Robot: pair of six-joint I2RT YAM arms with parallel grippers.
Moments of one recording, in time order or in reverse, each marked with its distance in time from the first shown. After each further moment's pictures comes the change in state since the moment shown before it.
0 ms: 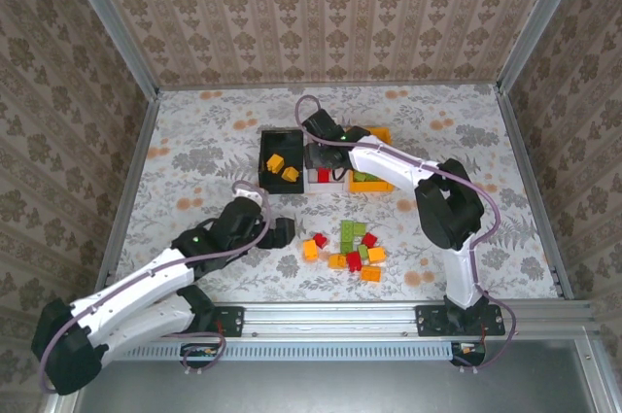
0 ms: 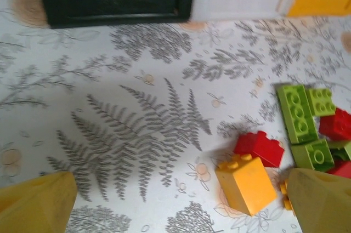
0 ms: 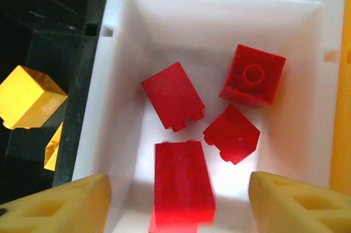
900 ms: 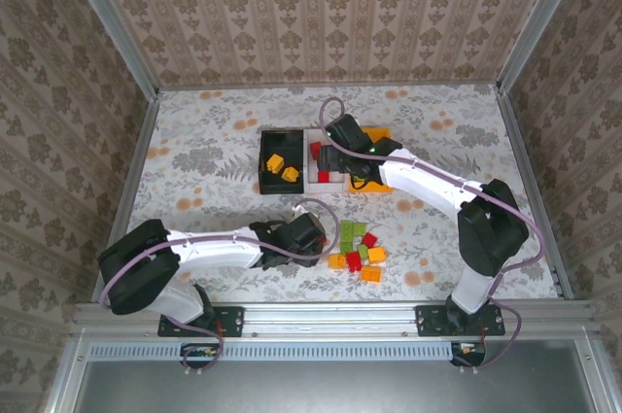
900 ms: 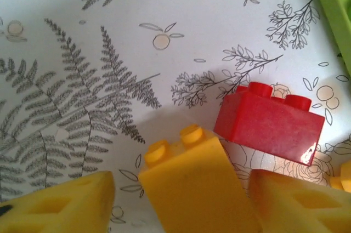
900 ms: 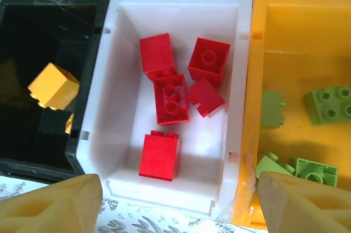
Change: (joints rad) left arm -0.259 0.577 0.150 0.101 -0.142 0.024; right arm -0.017 -0.298 -0.278 0.102 -0.002 0.017
